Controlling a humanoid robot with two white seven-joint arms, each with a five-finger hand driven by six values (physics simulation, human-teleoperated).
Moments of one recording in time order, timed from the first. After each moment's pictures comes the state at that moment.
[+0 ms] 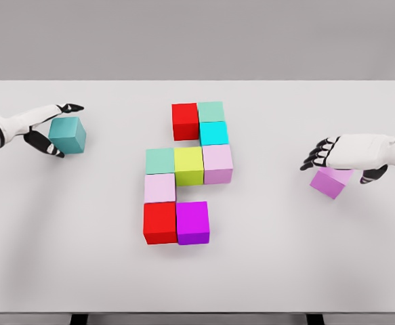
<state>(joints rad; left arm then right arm) -0.71 0.74 -0.71 -1.04 -0.08 -0.18 -0.44 -0.76 -1.03 0.87 -1.50 0.44 -0.61 0.61</state>
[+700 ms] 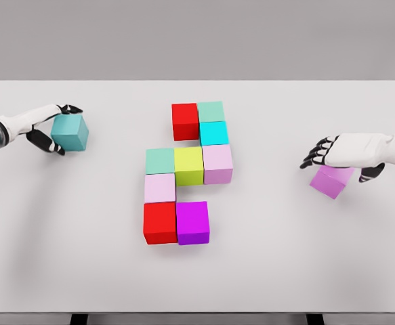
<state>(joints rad) -0.73 0.69 -0.71 -0.95 -0.12 -0.16 -0.43 -0.76 -1.00 0.87 -1.45 0.46 -0.61 0.61</state>
